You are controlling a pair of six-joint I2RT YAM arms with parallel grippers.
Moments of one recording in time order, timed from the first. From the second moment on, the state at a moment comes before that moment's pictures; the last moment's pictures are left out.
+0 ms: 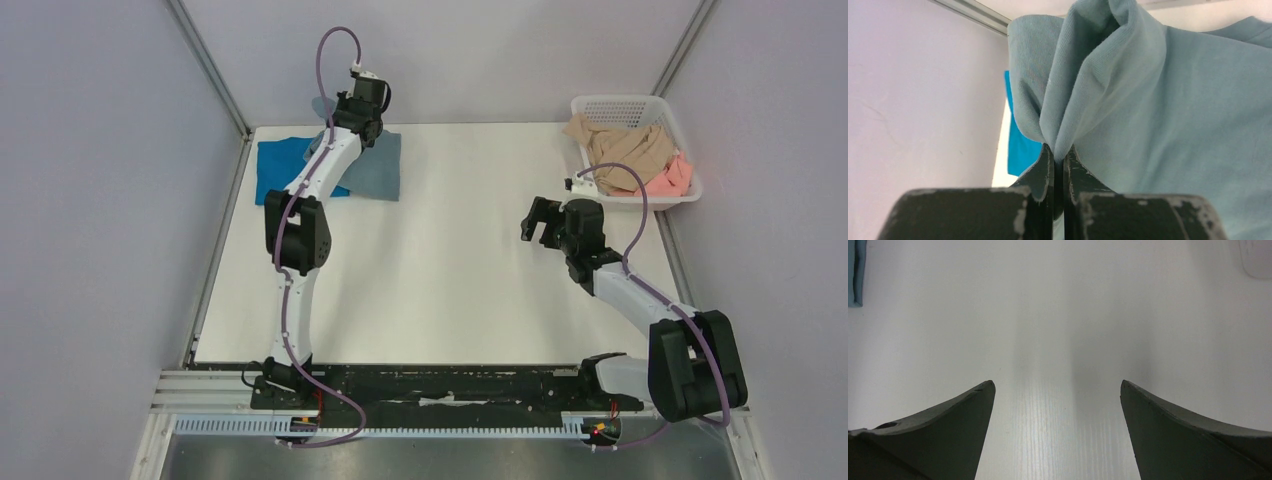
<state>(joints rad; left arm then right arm) -0.30 2.31 2.19 -0.57 -0.79 0.17 0.19 1.25 0.58 0.16 0.07 0.32</state>
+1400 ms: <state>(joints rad) -0.10 2.22 1.97 -0.27 -0.86 0.33 0.19 1.35 0.60 0.11 0.11 0.32</state>
